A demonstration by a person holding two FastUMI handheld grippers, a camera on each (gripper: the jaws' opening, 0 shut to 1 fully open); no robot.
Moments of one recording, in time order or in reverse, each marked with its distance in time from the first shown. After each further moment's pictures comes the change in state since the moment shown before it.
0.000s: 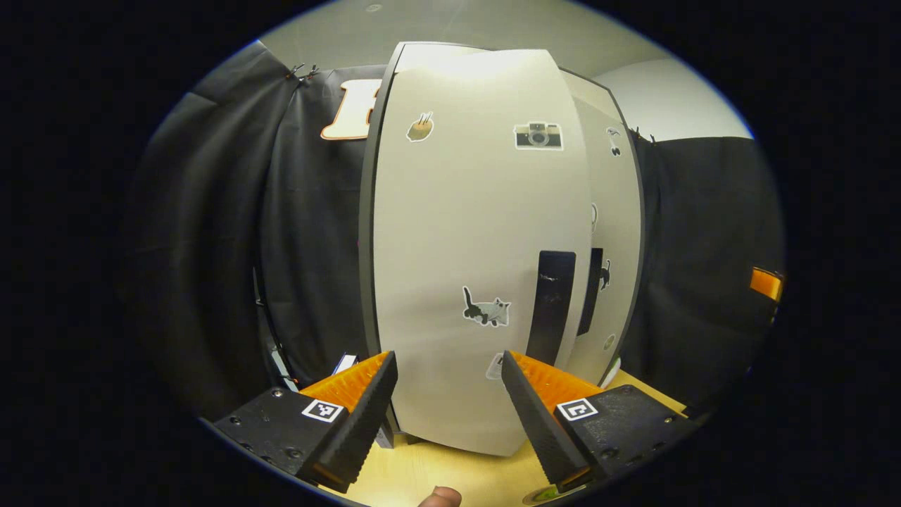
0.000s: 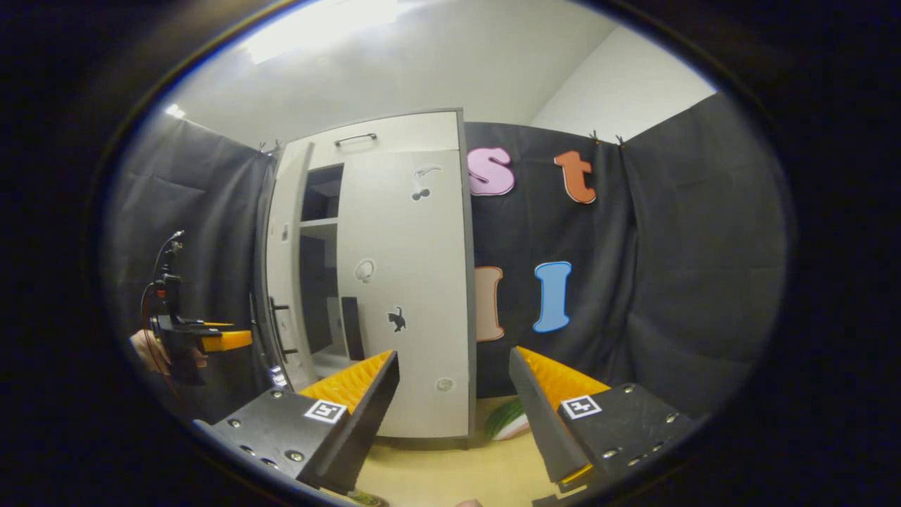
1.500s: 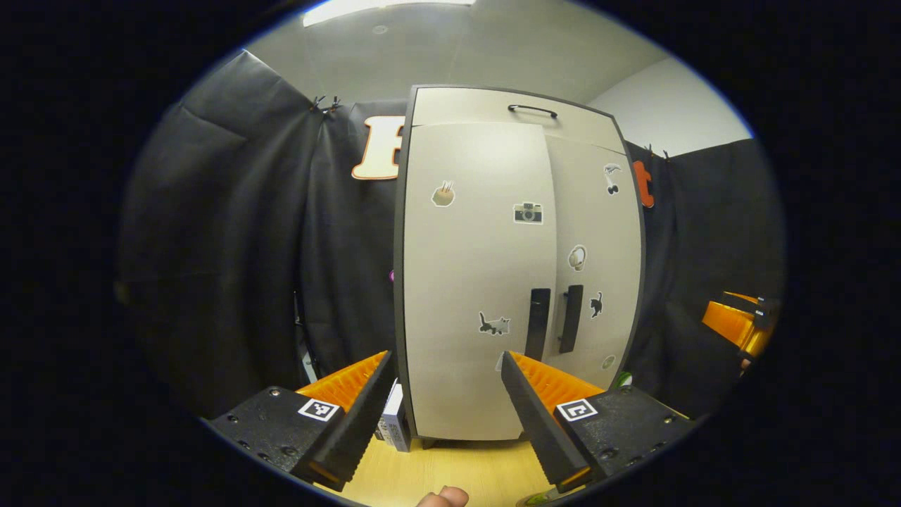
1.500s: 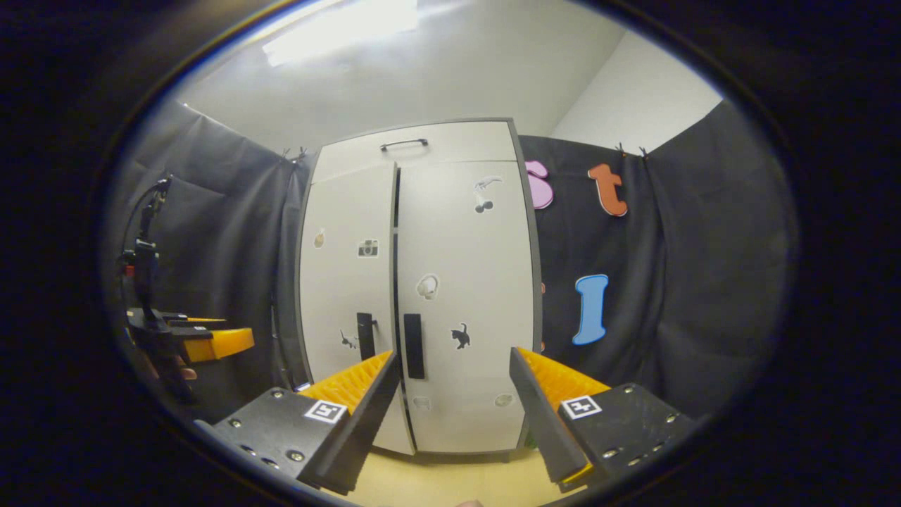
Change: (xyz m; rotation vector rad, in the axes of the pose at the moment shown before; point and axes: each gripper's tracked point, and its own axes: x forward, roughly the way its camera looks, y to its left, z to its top) left arm -0.058 -0.008 0.051 0.008 -0.114 0.090; right arm 0.026 0.104 0.006 0.000 -0.084 0.035
